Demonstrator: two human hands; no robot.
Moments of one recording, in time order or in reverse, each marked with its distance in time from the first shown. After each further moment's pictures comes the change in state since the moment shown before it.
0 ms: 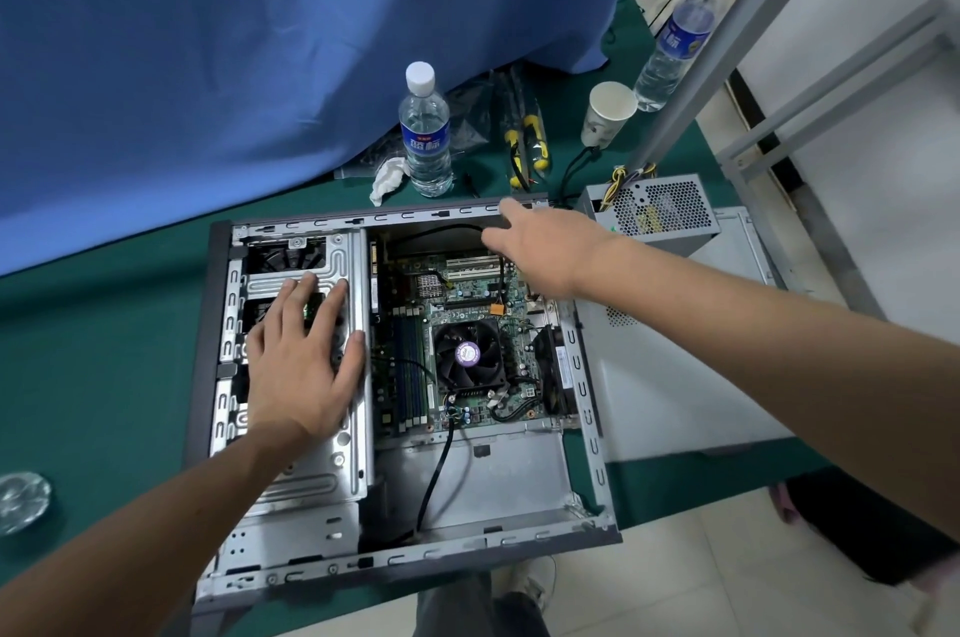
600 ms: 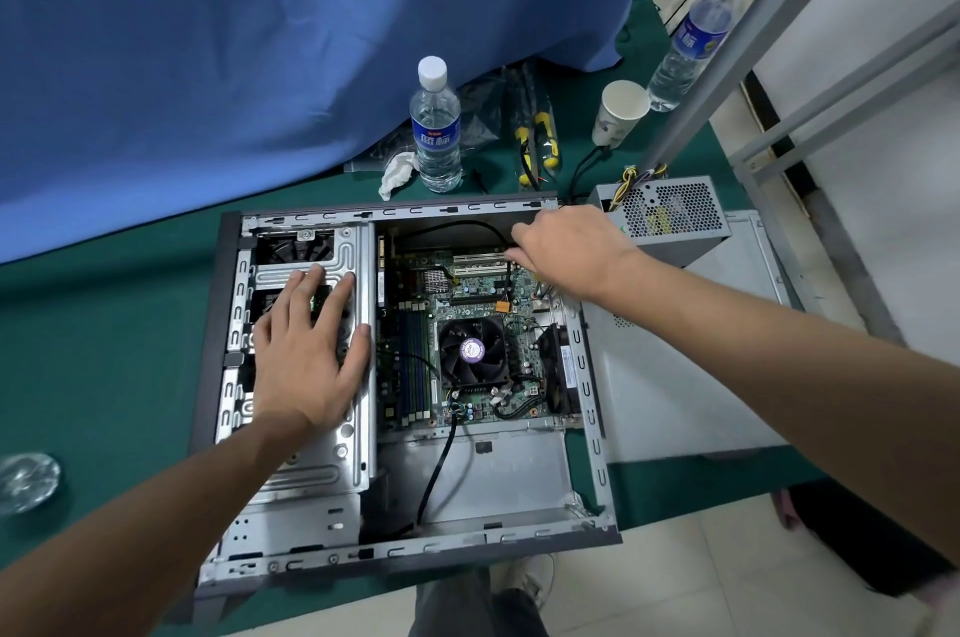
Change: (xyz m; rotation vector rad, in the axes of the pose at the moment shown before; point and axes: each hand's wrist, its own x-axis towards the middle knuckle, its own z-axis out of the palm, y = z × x) left_hand 0.000 -0.001 0.003 -0.001 0.003 0.000; right_hand -0.001 0.010 0.014 -0.197 0.159 0.003
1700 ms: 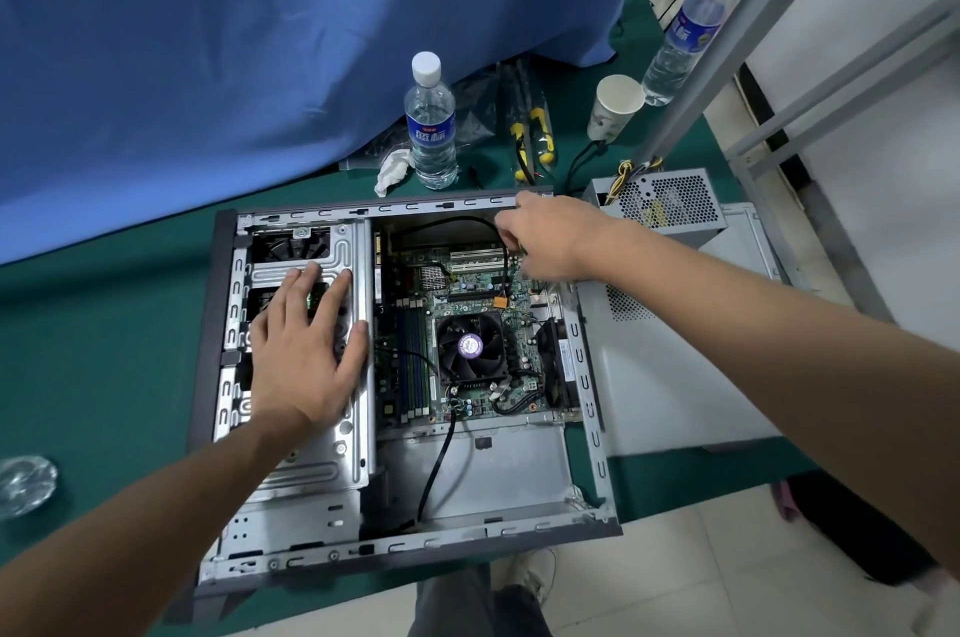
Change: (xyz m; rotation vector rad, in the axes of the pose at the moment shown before) left_hand 0.001 -0.001 0.001 0.003 0.006 0.004; right_hand 0.011 0.000 -0.016 0.385 -0.208 0.037
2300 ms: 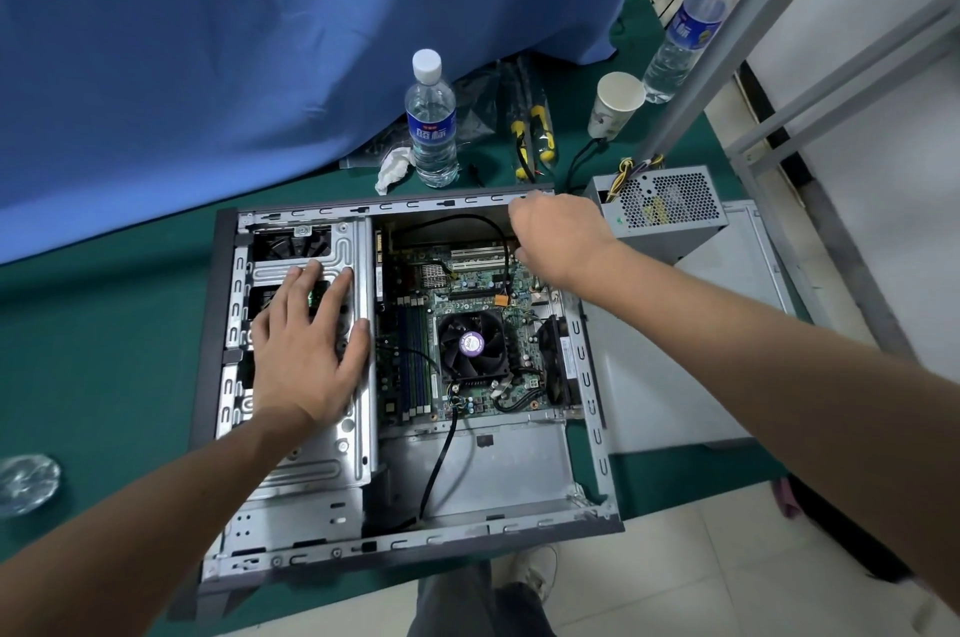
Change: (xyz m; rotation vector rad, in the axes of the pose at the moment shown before) left_hand -0.001 0.004 -0.004 -0.020 -0.002 -0.004; right_hand -0.002 -0.007 0.018 -0.212 0.219 0.127
